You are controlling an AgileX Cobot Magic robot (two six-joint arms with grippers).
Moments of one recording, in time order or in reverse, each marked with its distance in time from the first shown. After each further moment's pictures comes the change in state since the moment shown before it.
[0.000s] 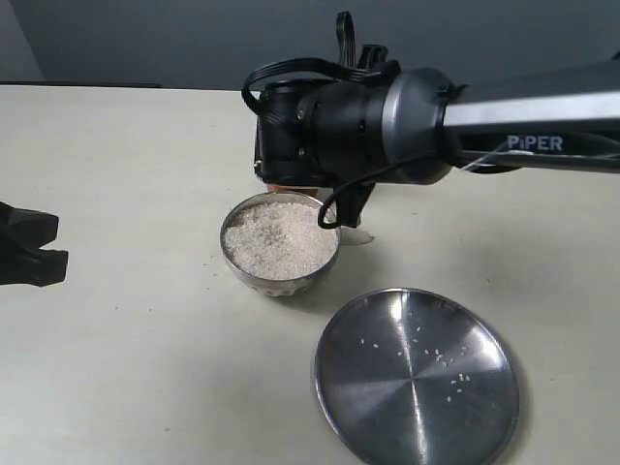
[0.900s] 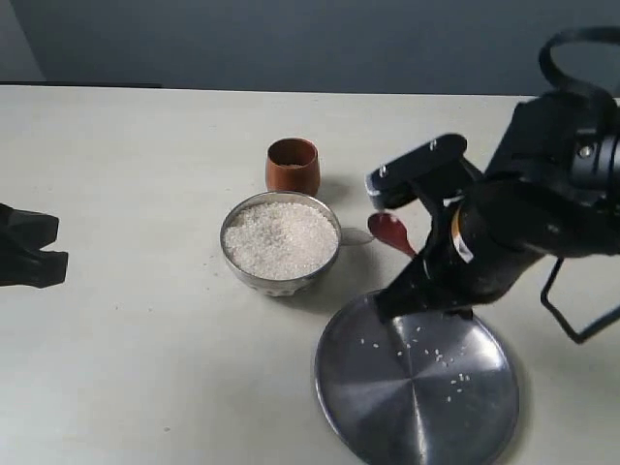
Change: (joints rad) left arm 0.000 0.000 0.000 0.000 0.004 0.000; right arm -0.100 -0.486 0.538 0.705 -0.288 0.361
